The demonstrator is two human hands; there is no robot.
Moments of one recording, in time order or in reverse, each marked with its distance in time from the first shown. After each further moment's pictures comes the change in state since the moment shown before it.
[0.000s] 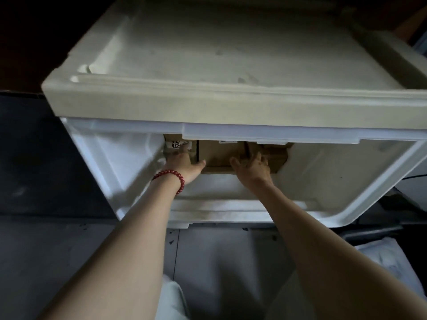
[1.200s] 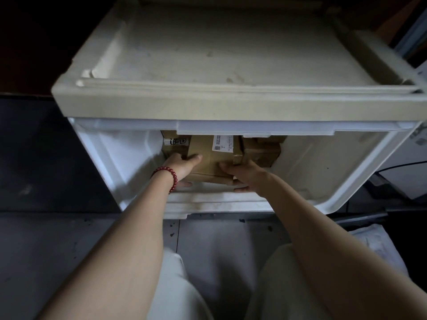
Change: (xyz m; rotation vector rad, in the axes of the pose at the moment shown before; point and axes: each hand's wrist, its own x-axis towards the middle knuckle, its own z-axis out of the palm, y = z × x) left_hand -0.004 -0.009 0.002 -0.518 -0.142 -0.187; right_hand -0.026 0.001 -0.018 0.440 -0.391 0.126
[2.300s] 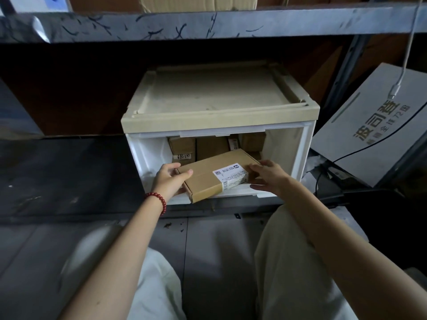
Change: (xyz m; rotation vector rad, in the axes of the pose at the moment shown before) left_hand -0.160 -0.018 -0.007 -0.246 0.230 0.291; right_hand -0.134 0.033 -0.053 0.356 0.177 -0.161
